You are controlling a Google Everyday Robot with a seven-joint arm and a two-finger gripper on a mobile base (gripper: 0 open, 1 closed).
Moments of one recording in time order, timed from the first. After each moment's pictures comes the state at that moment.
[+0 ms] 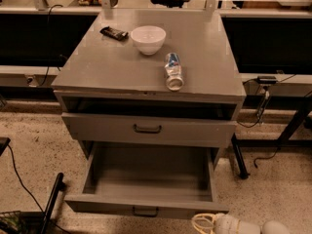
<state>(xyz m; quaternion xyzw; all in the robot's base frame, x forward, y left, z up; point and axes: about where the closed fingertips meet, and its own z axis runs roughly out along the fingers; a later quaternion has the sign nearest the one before) 0.372 -0.160 0.389 -0.58 0.61 0.20 0.51</state>
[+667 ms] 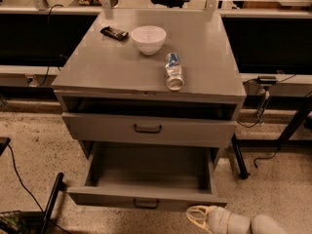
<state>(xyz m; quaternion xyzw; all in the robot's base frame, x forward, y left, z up) 0.407 -0.147 0.371 -0.57 0.62 0.18 0.51</state>
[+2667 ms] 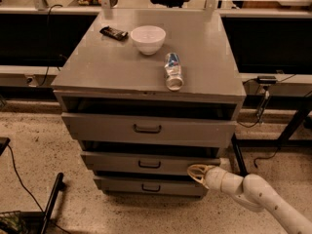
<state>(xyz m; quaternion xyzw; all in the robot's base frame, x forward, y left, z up) 0.573 -0.169 0.397 -0.55 0.62 0.11 0.56</state>
